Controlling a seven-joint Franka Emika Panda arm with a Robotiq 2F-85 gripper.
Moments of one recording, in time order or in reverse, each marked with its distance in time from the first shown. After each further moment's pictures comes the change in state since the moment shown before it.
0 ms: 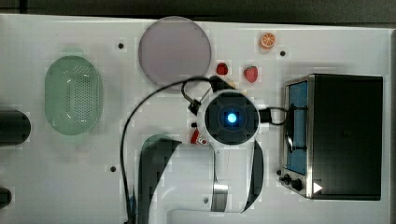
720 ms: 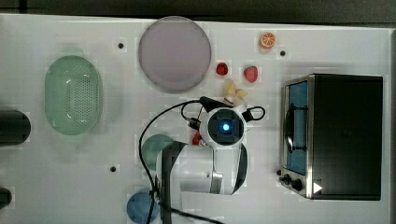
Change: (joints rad) arm 0.000 0.239 -0.025 -0.227 0.006 0.433 -0.325
